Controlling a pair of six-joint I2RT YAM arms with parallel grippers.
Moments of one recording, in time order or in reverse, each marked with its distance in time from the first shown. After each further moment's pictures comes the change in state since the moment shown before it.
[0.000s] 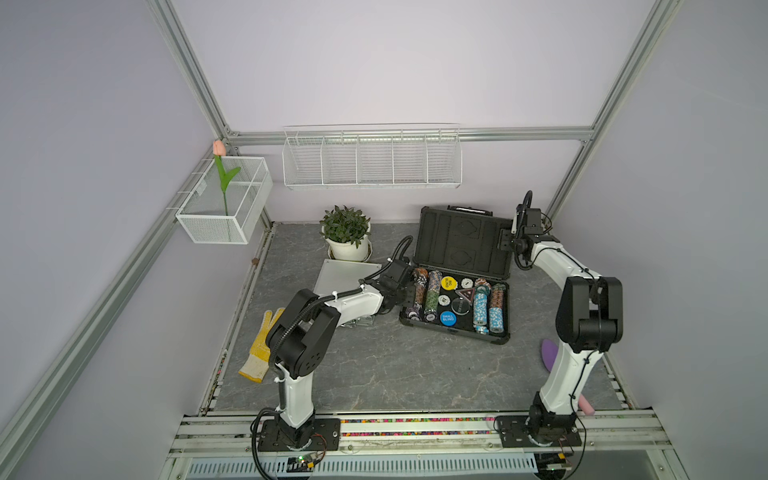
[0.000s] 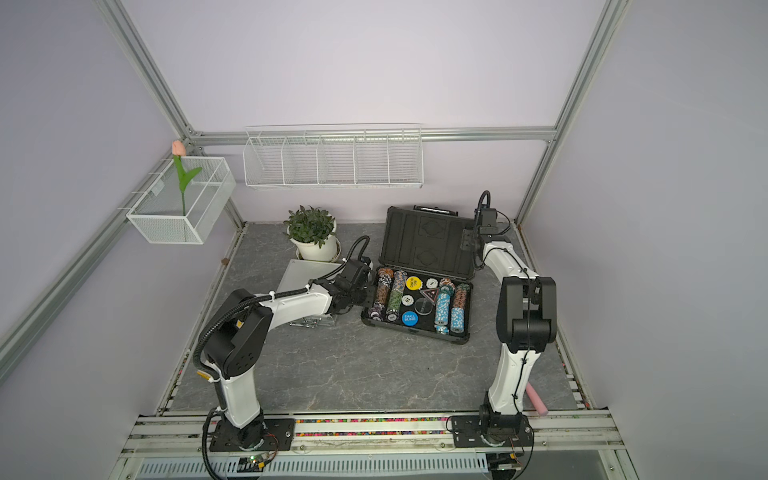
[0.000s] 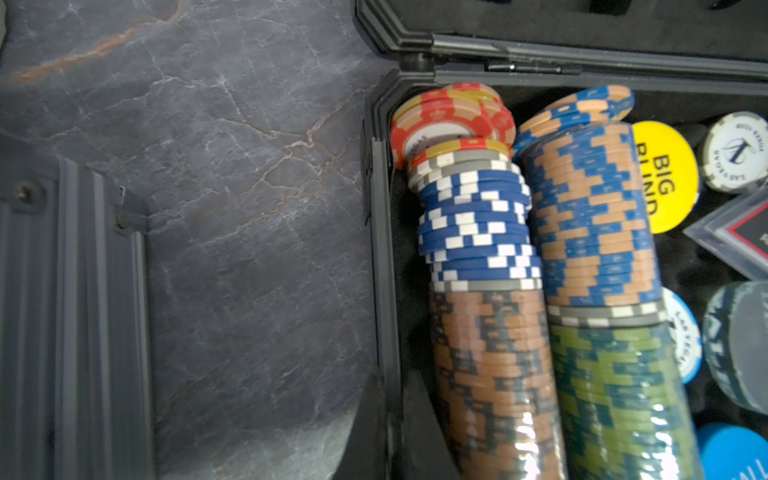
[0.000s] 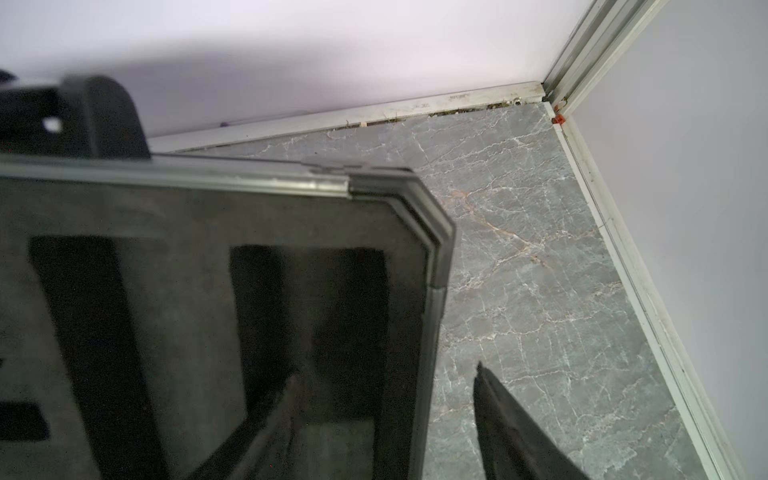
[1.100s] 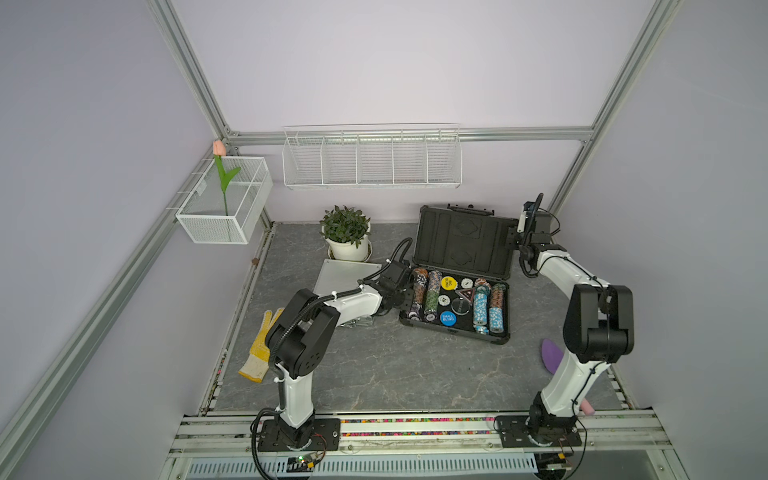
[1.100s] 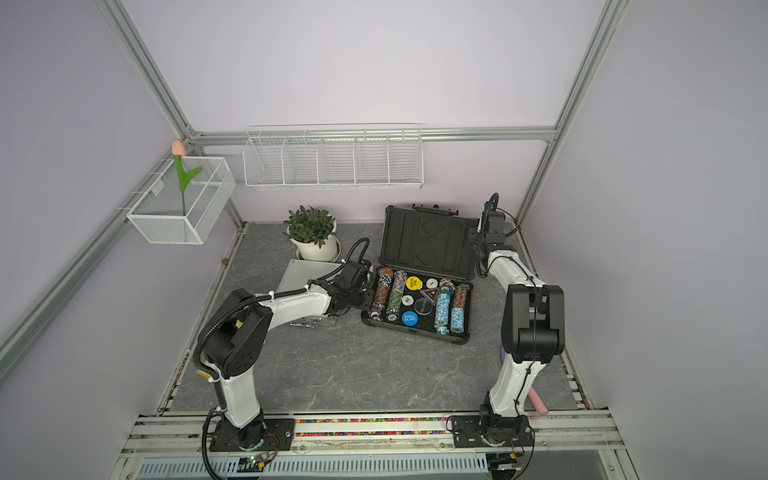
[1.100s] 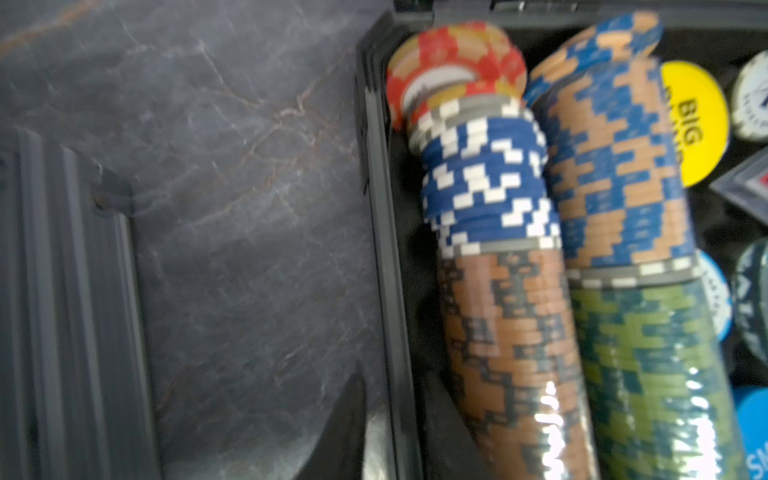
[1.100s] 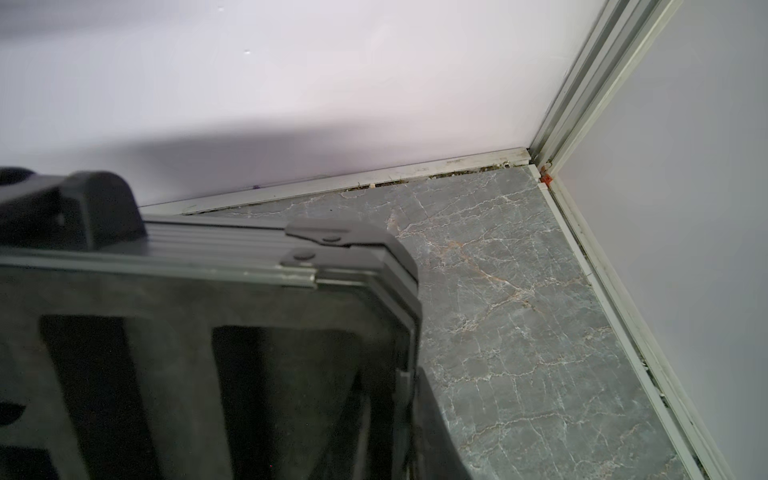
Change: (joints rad) left arm 0.006 -0.002 -0.008 -0.047 0.027 0.048; right arm -0.018 -0.130 -0.190 0.238 -0.059 -0.017
